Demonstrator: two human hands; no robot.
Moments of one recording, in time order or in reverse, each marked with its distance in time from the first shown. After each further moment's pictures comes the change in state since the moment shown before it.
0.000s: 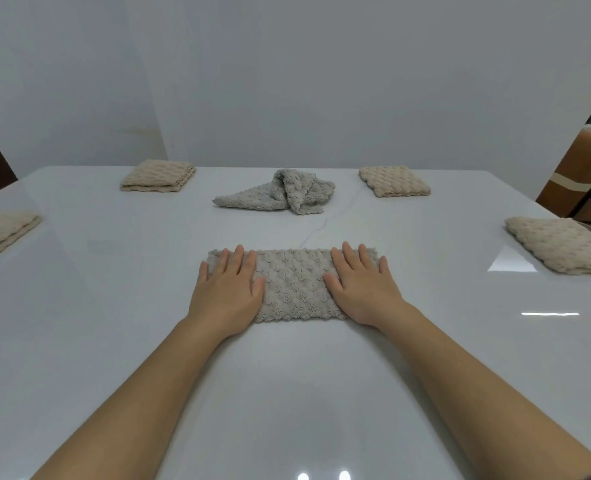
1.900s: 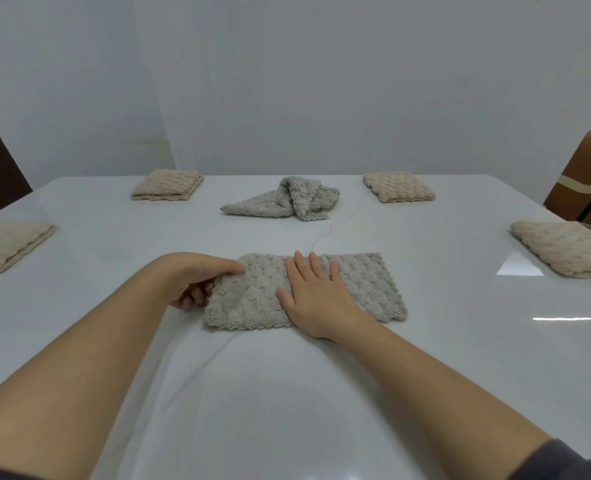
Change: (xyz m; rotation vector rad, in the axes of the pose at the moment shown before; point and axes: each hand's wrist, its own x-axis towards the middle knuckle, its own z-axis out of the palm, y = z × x) left_hand 0.022 -0.039 -0.073 -0.670 -0.520 -0.605; right_hand 0.004 -0.069 0.013 -0.030 0.004 -0.203
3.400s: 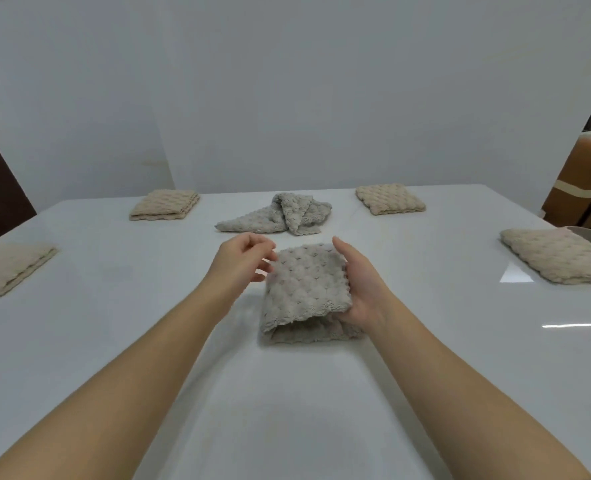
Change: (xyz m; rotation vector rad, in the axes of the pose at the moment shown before) left_hand -0.046 0.039 0.056 -0.494 0.236 0.753; right_hand -0.021 0.038 -0.056 2.202 -0.165 0.294
